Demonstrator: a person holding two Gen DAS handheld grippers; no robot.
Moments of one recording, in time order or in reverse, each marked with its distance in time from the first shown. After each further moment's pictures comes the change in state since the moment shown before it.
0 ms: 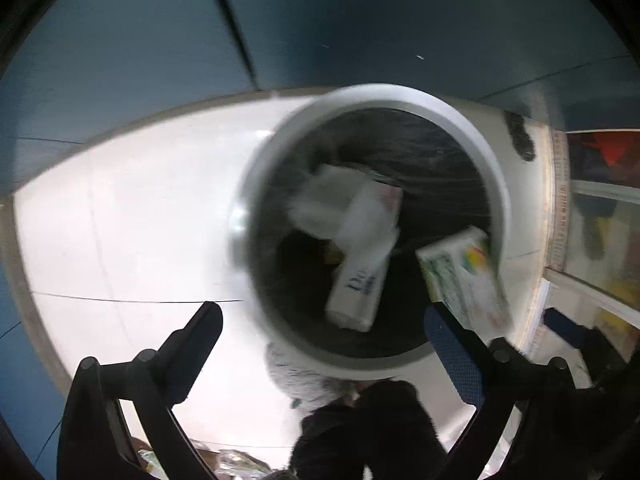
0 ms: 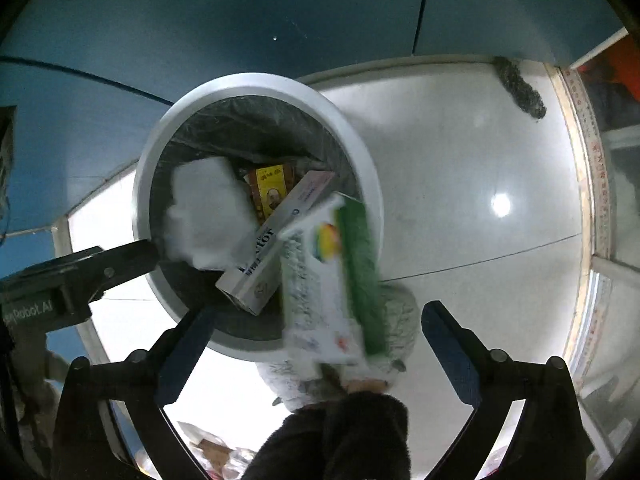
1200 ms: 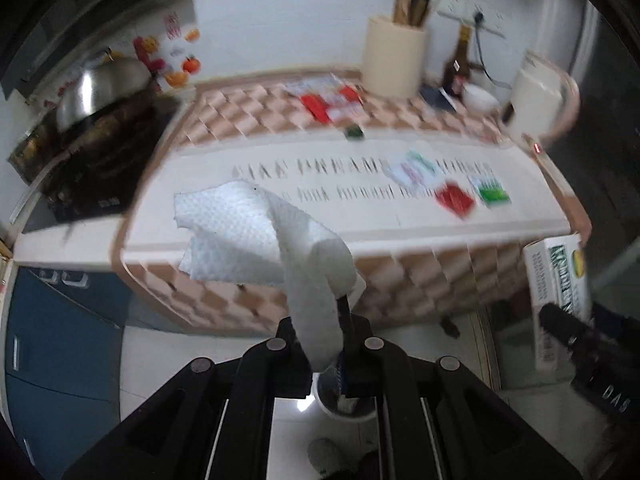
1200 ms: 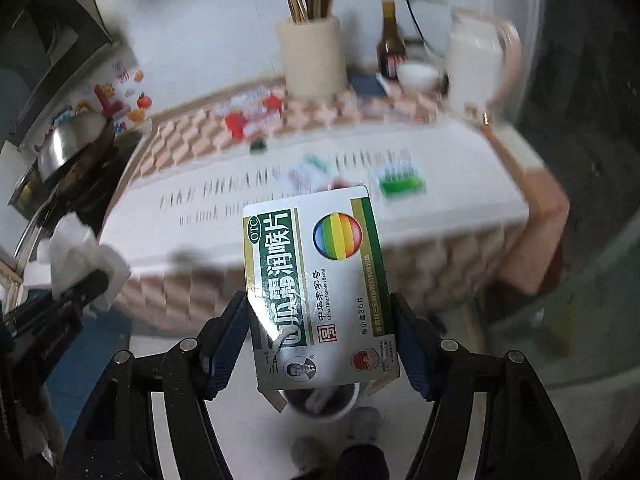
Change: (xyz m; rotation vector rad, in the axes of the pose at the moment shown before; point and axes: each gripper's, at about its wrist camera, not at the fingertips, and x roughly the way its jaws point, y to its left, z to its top) left arm -0.559 -0.037 -0.134 0.030 -0.734 0.074; right arm -0.613 0.123 -0.069 -0.085 -0.682 -0.029
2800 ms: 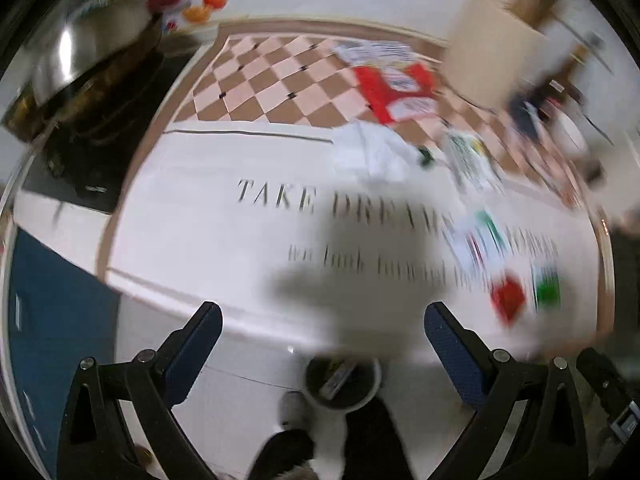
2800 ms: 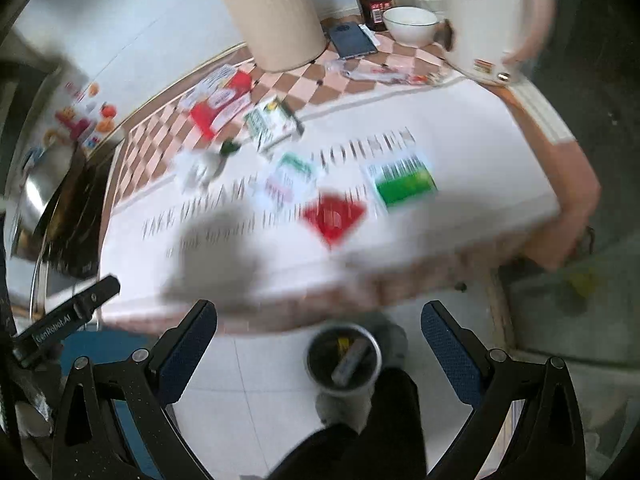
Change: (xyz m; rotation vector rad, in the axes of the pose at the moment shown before) left arm 0.114 0.039 0.162 -0.272 0.237 0.090; right arm 0.085 -0.039 0.142 0.137 0.229 0.062
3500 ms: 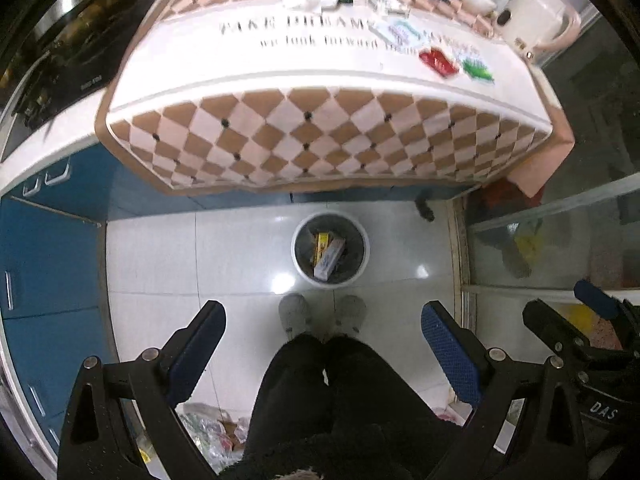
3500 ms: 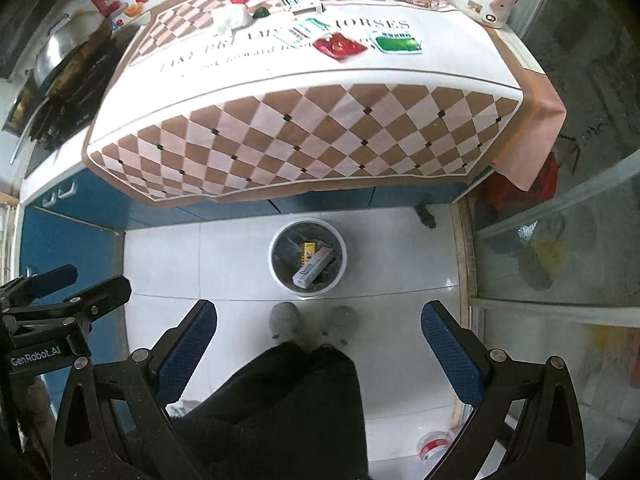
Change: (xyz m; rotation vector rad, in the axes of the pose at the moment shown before) left arm -0.081 0.037 -0.252 0.245 0.163 -0.122; right arm -0.071 0.005 -0.234 -0.181 0.144 -0.122
